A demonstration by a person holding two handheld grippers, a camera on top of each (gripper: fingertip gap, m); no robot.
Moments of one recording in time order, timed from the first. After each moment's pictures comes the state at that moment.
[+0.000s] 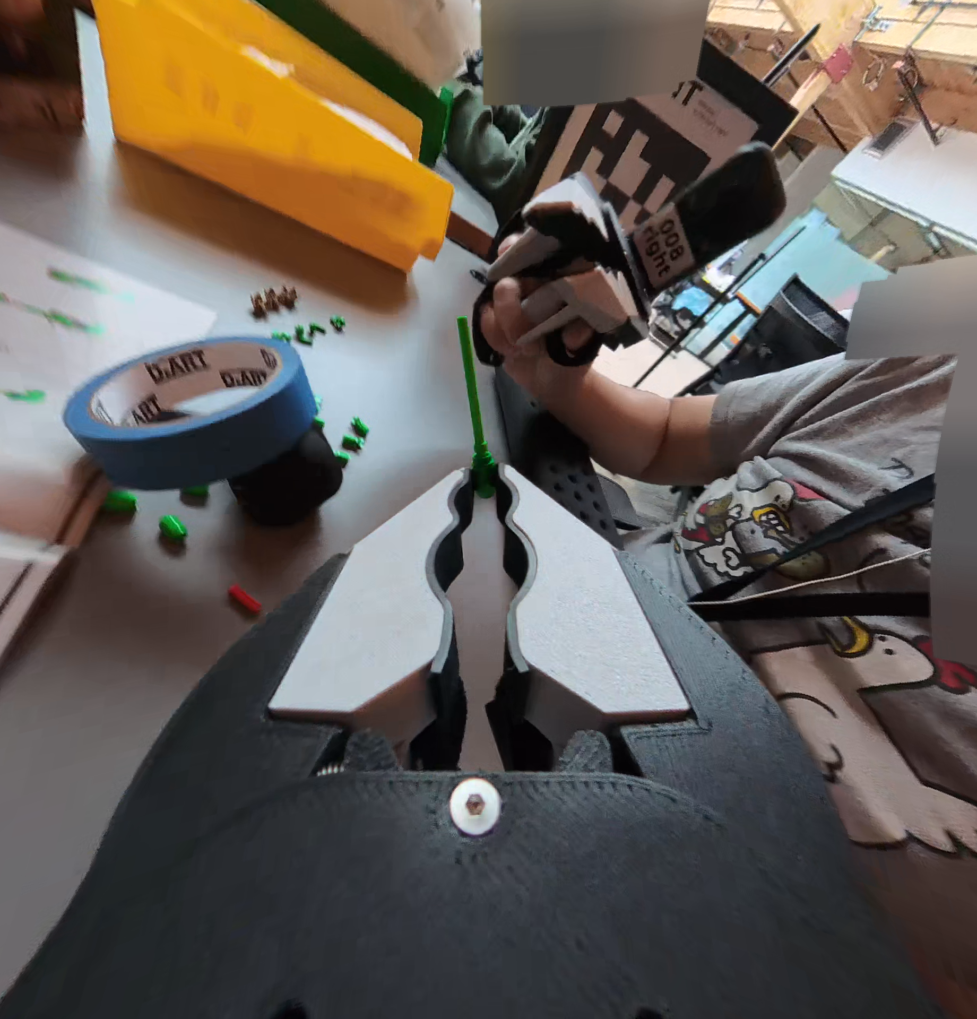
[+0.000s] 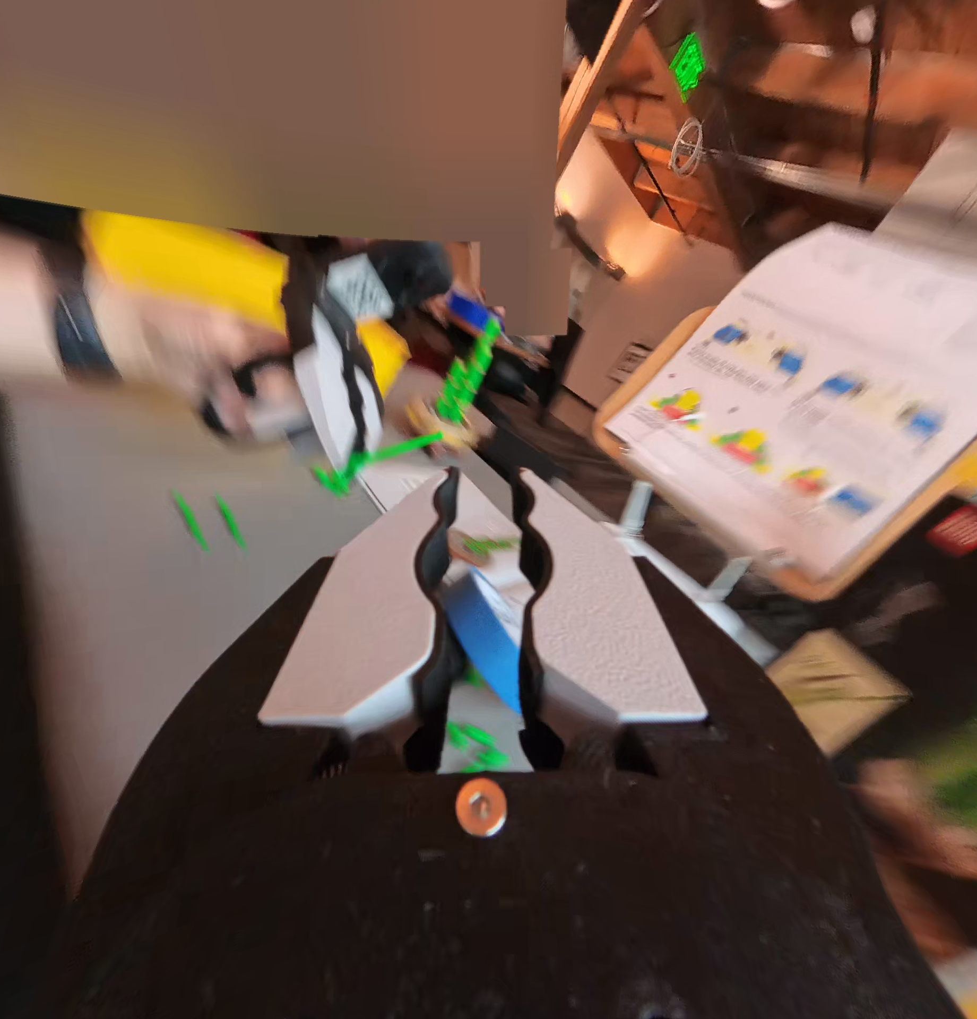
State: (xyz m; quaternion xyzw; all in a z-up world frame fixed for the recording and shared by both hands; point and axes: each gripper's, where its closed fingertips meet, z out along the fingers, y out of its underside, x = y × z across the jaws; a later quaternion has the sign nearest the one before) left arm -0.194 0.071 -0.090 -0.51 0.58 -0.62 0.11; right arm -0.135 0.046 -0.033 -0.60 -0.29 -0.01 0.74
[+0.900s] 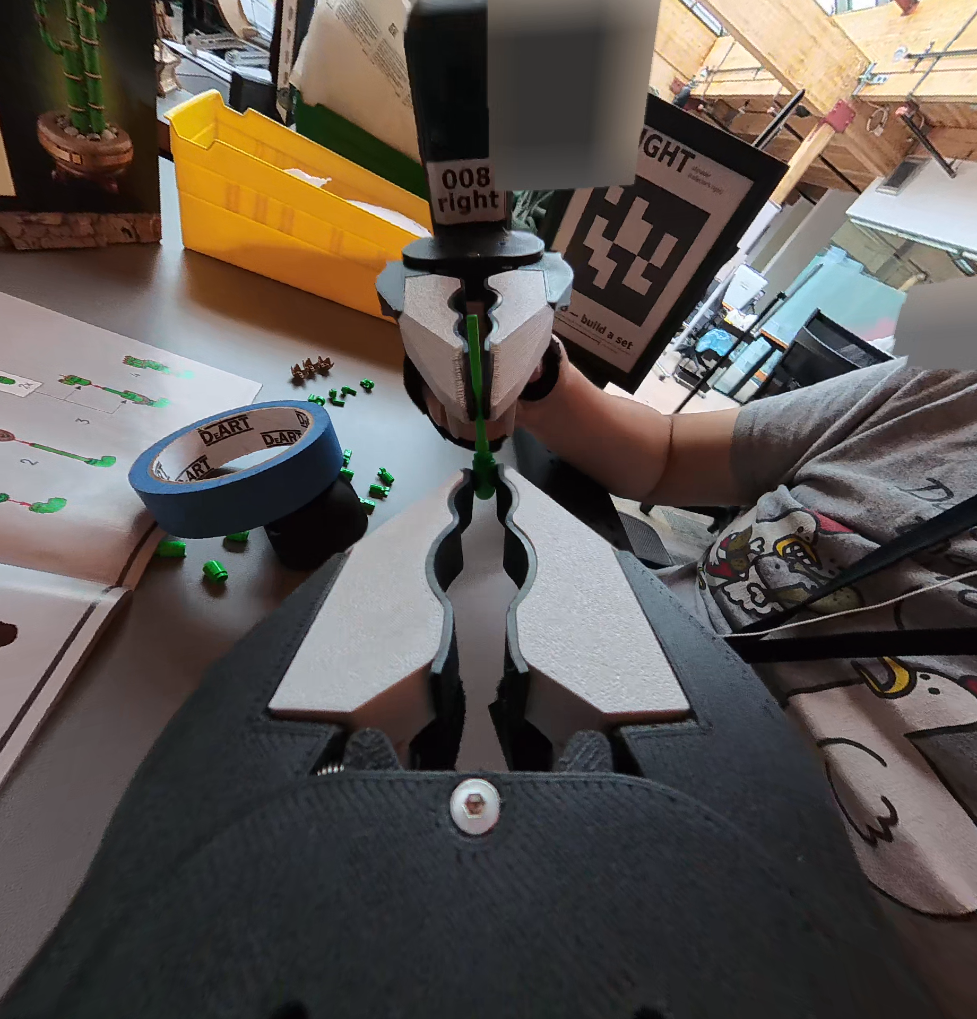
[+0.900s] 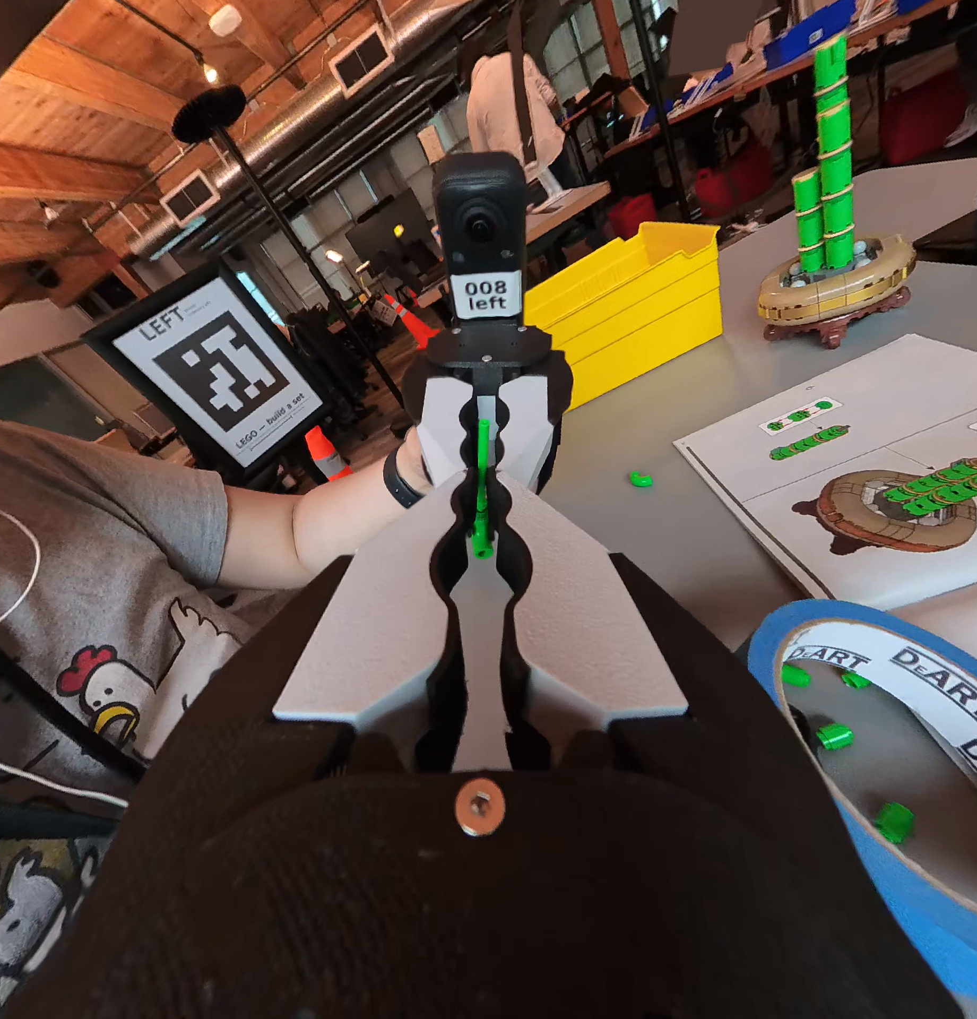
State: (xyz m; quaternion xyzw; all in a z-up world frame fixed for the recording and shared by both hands) left arm -0.189 0.078 -0.073 -0.50 0.56 -0.64 0.17; right arm -0.194 0.101 -0.052 -0.69 -0.21 0.50 0.49
